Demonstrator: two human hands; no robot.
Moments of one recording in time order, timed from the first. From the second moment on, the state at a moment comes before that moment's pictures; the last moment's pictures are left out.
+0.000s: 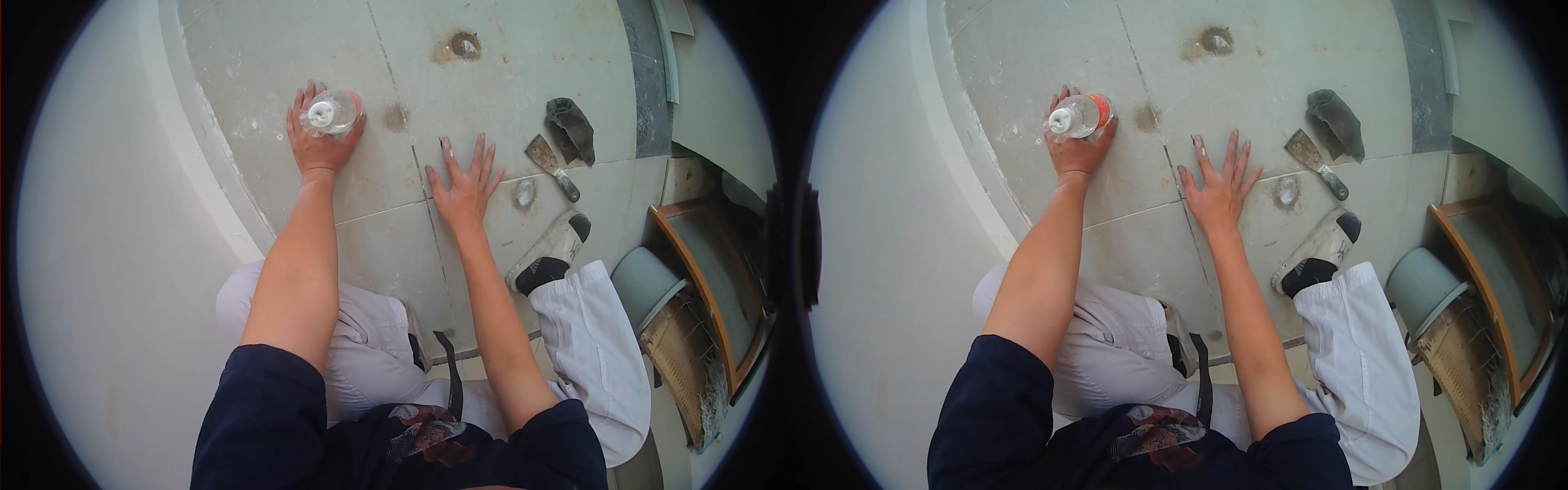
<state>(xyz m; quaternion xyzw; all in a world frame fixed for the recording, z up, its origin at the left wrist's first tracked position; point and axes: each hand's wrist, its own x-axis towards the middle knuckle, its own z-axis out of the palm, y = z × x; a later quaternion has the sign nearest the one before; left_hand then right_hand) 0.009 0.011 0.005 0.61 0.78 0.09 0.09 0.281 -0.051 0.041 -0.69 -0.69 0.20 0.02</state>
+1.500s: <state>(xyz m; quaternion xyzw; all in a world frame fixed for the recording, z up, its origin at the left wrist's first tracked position) 0.011 -0.003 -0.007 0.61 0.77 0.20 0.03 0.313 -0.011 0.020 -0.53 -0.82 0.18 0.15</state>
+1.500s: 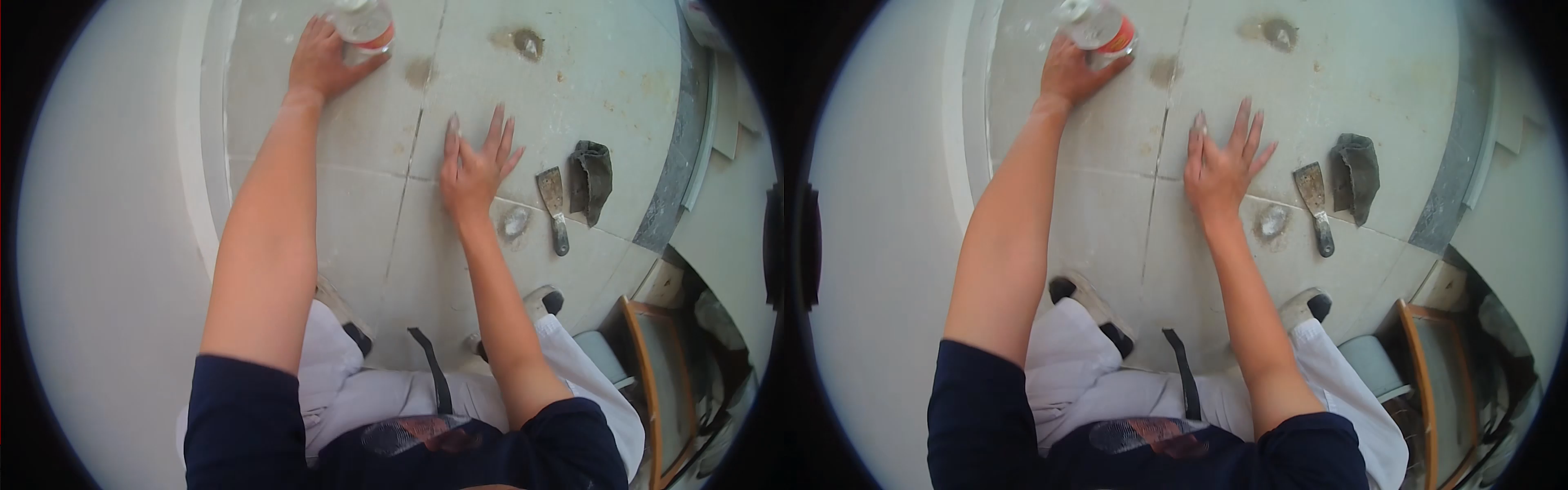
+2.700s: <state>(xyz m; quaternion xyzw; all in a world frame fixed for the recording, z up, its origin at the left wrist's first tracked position) 0.062 -0.085 -0.014 0.46 0.87 0.16 -0.05 0.322 -0.021 0.008 -0.50 -0.85 0.13 0.13</state>
